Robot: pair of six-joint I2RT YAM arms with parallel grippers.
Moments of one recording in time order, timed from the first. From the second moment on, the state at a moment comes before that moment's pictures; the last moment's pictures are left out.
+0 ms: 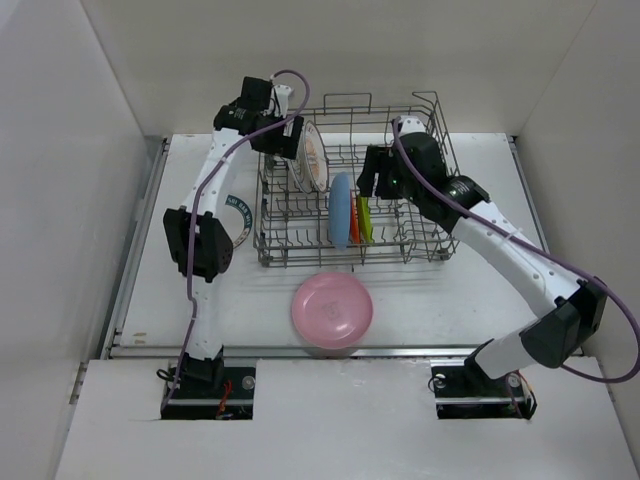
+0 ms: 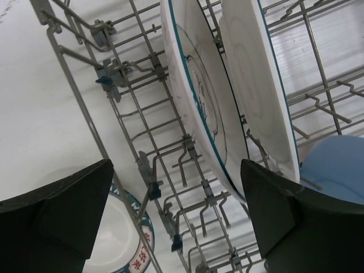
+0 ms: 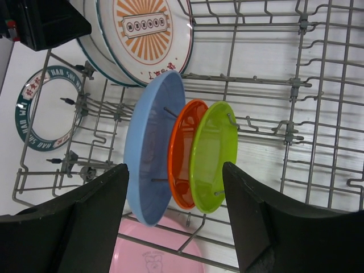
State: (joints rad) left arm -0.27 2.16 2.30 -0.96 0.08 0.04; right arm 0.61 1.47 1.51 -0.54 0.21 0.43
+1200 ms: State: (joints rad) left arm -0.34 2.16 2.40 -0.82 -0.26 0.04; right arm 0.60 1.46 1.49 -0.52 0.24 0.42
